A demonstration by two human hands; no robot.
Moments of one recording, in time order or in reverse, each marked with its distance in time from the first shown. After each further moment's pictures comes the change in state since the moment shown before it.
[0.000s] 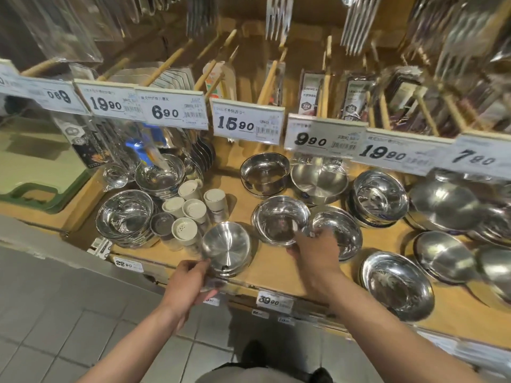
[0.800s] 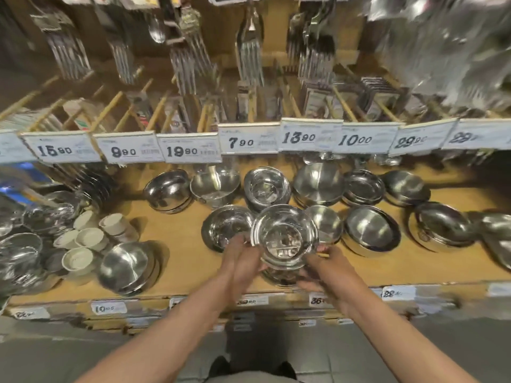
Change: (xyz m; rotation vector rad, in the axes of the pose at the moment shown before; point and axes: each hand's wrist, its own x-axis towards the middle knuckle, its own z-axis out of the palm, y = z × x) left_hand -0.125 0.002 0.278 0.305 -0.461 0.157; right_hand -0.045 0.001 -0.258 0.213 -0.110 0.055
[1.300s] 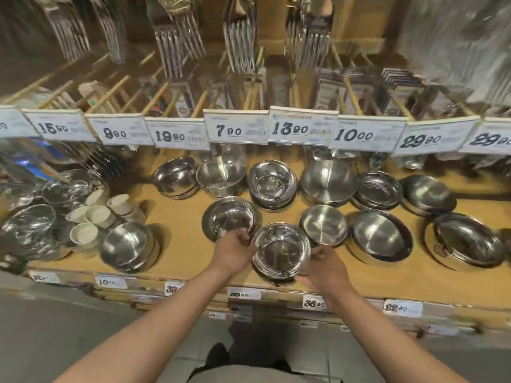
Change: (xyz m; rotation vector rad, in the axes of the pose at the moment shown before) left_hand 0.041 -0.029 0.009 0.619 0.277 0.140; right_hand 0.053 0.021 -0.031 -0.231 0.108 -0.008
